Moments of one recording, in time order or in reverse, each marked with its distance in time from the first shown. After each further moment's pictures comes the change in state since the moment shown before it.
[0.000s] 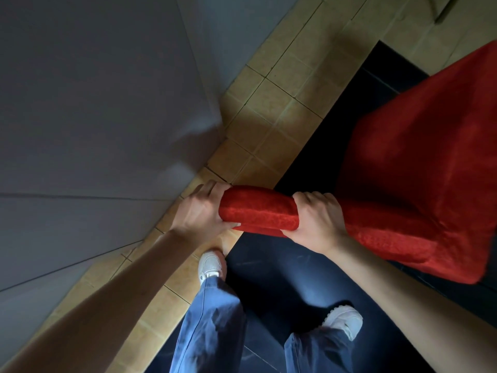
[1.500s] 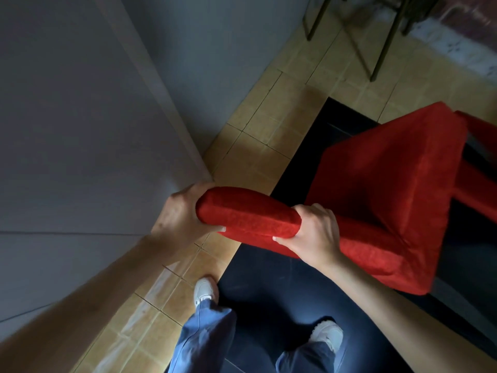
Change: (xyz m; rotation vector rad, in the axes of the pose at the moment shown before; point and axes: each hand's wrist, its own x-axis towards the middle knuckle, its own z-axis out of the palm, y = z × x) left_hand -0.002 0.110 -0.142 -0.195 0.078 0.082; right_hand -0.048 0.023 -0.152 0.228 0.248 0.239
